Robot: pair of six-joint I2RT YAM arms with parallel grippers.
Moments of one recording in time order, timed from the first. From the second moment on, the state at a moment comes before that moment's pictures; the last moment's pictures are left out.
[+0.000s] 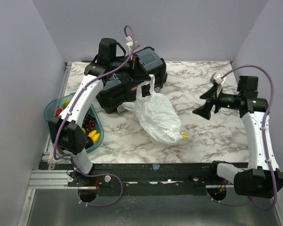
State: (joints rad) left arm -0.36 1.70 1.78 -0.48 1.07 -0.19; right arm -0.18 1.13 1.28 -0.94 -1.09 -0.71
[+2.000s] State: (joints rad) left arm -0.25 1.80 1.84 -0.43 0.94 -0.27; right arm 0.21 1.24 0.99 -0.59 -0.38 -1.41
